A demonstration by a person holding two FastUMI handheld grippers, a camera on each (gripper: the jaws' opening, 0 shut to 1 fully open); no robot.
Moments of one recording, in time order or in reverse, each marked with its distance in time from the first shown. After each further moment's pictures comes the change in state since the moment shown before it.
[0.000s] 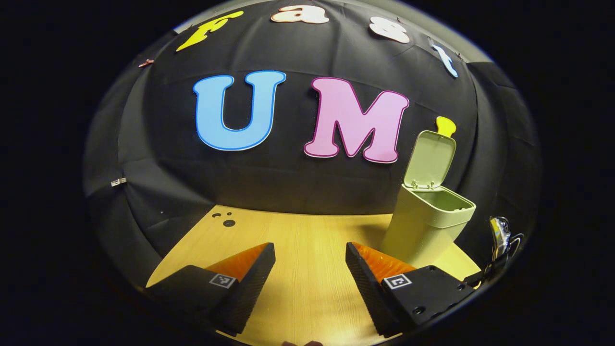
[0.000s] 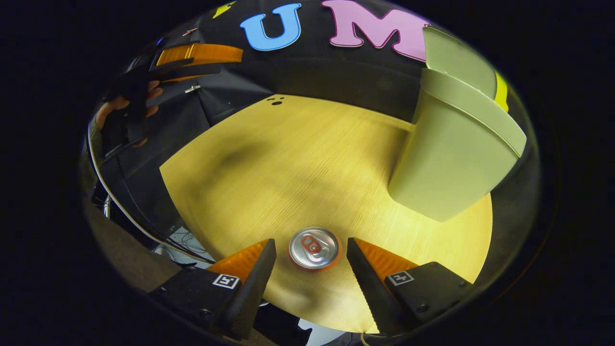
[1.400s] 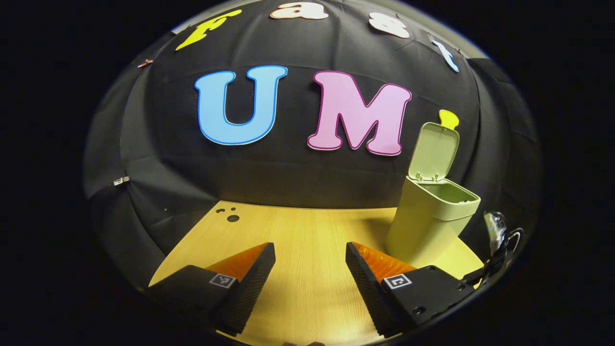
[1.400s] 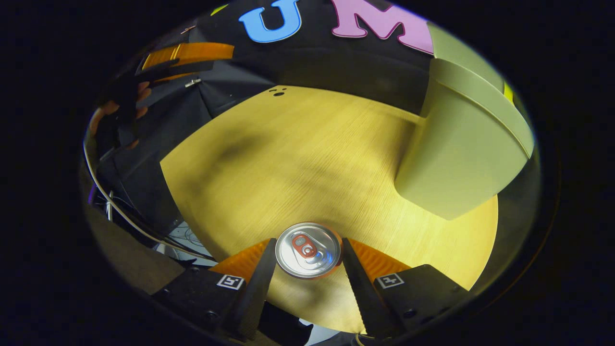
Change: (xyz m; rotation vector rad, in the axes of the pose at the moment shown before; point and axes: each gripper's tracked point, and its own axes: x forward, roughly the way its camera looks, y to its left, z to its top) left arm 0.005 0.001 -0.017 0.014 0.027 0.010; right arm -0.002 0.001 0.006 0.017 0.018 0.038
